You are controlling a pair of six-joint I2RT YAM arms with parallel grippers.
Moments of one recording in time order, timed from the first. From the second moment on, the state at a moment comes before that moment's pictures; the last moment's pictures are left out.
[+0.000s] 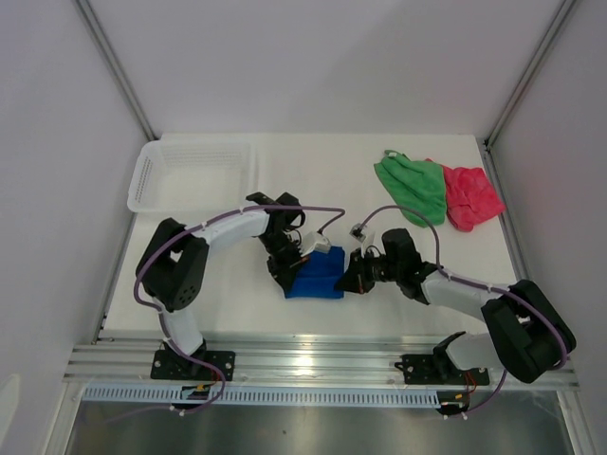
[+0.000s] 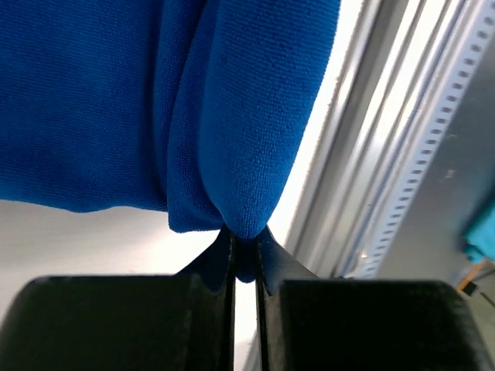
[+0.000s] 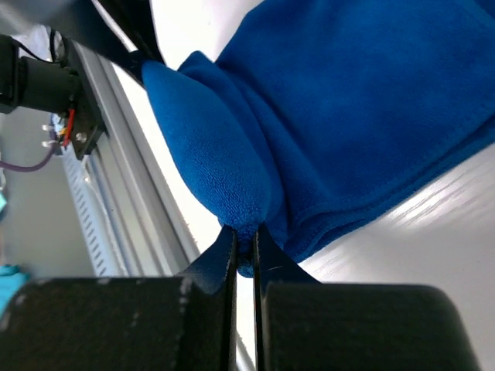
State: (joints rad) left arm -0.63 1.82 1.27 -1.06 0.59 0.60; right arm 0.56 1.33 0.47 0.24 -0.67 0.31
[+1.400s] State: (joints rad) left arm -0.94 1.48 0.91 -0.54 0.05 0.86; right arm 0.44 1.67 0.70 0.10 -0.67 0.51
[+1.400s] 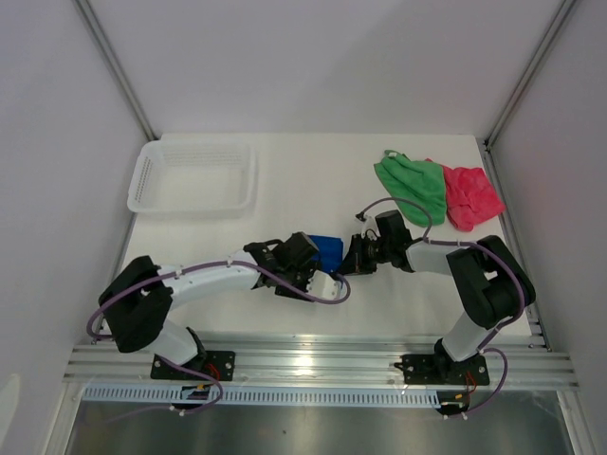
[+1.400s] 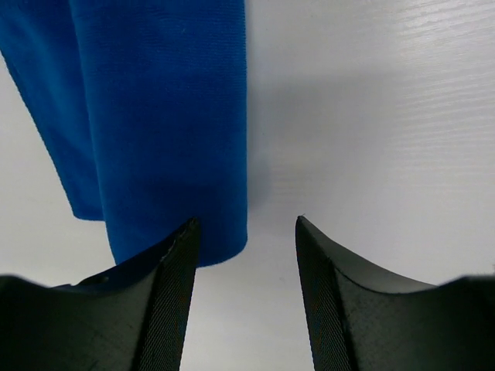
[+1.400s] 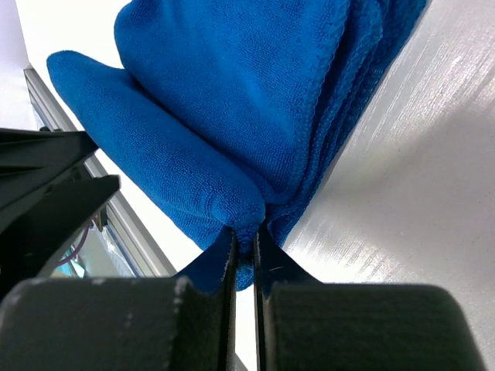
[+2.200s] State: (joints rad) left arm -0.93 1.56 0.83 -0.30 -0.06 1.06; right arm 0.44 1.69 0.76 0.03 -0.67 0.47
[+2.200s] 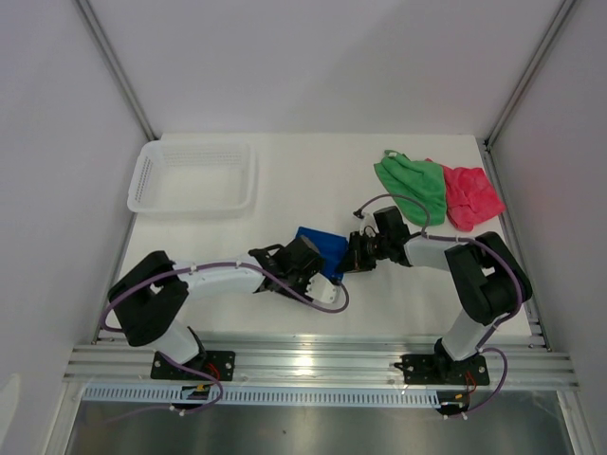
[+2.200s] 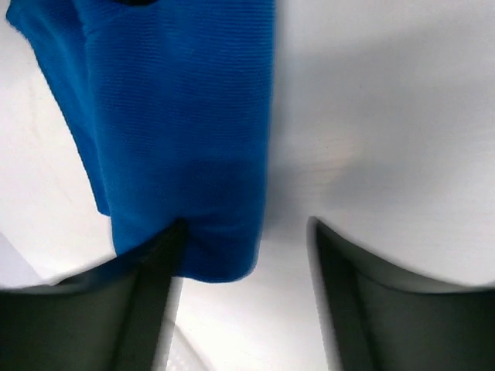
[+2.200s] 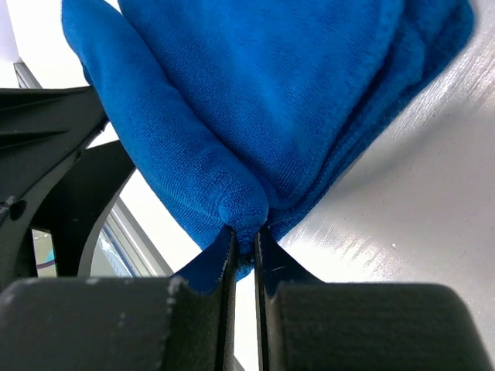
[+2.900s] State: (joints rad) left arm -0.90 1.53 0.91 -0.44 0.01 1.10; right arm 0.42 1.71 0.77 0.00 -0.69 0.47
